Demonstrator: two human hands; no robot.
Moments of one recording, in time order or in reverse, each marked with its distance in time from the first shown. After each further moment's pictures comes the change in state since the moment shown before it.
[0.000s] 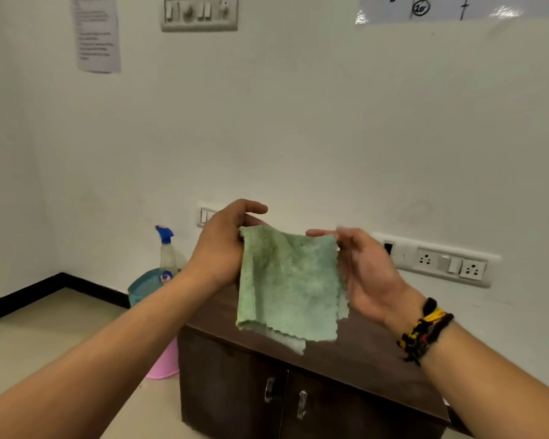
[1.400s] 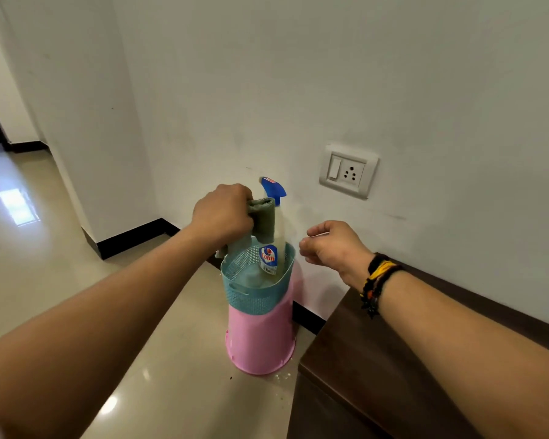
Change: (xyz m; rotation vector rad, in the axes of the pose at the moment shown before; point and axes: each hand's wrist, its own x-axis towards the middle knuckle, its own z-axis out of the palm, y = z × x) left_hand 0.140 -0.381 -0.174 1.041 -0.012 -0.428; right_hand 0.406 0.268 0.159 -0.559 0.034 0.162
